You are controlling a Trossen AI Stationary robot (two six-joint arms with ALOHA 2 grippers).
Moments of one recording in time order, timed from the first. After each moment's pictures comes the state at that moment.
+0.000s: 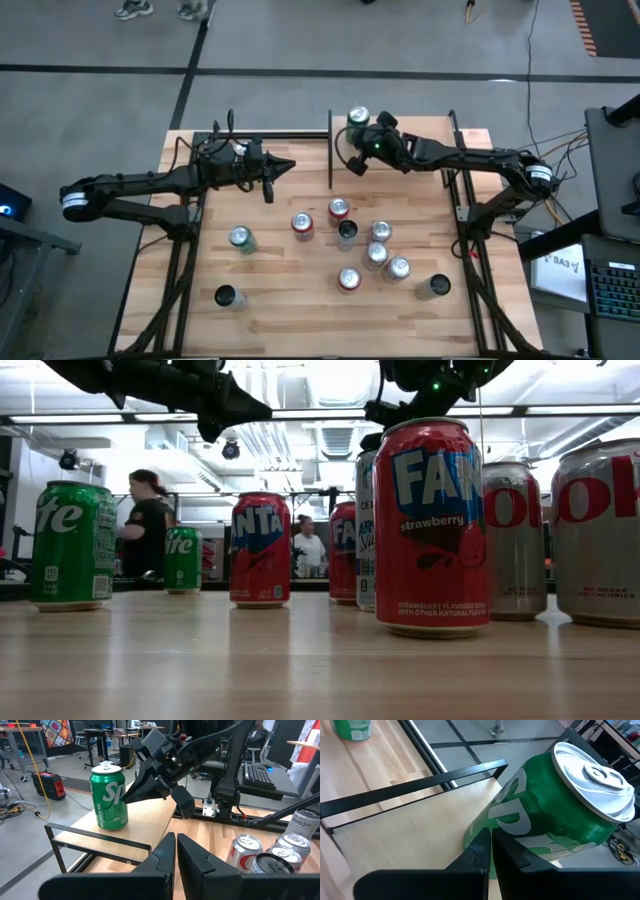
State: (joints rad) left arm 0.30 1.03 0.67 0.25 0.02 -0.03; right arm -0.36 1.50 1.16 -0.25 0.47 -0.18
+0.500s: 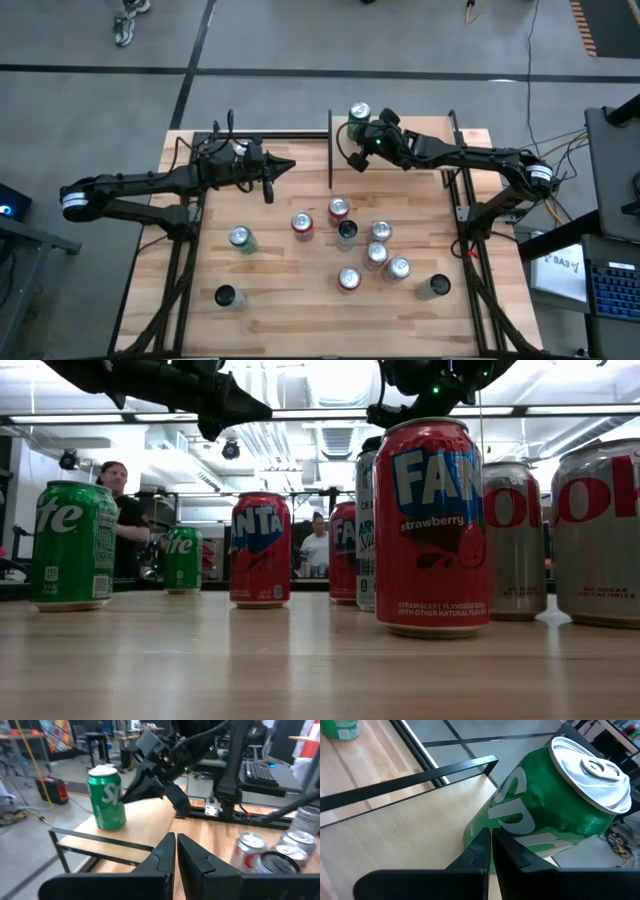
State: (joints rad) left arm 0.30 1.03 0.67 0.27 0.01 0.01; right arm -0.39 1.50 1.16 -0.25 0.46 -0.16
